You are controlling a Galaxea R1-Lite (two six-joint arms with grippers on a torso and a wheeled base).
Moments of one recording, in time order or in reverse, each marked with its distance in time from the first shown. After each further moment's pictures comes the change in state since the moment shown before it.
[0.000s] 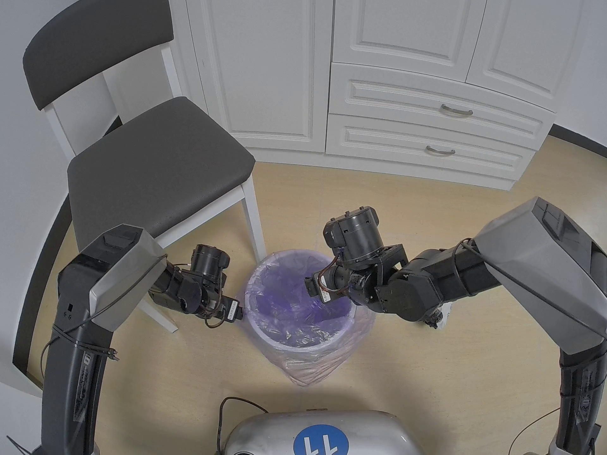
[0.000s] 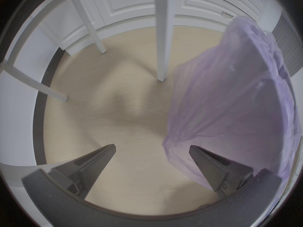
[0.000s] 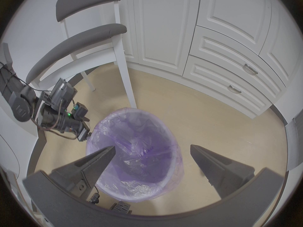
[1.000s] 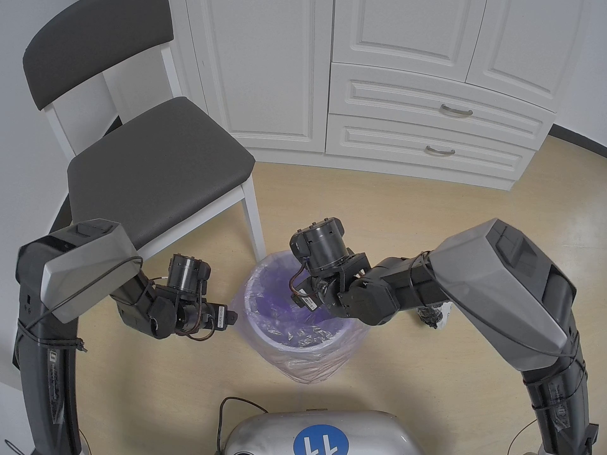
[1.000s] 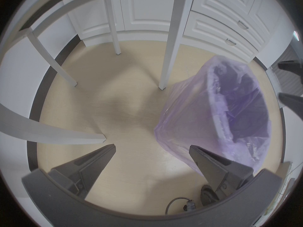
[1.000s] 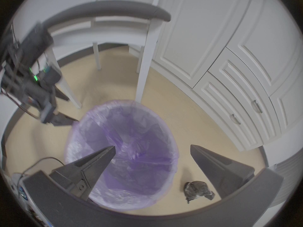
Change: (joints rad) left arm -0.009 -0.224 0.467 -0.338 -0.040 -0.204; right arm 0.040 0.166 -0.234 0.082 -0.110 -0.344
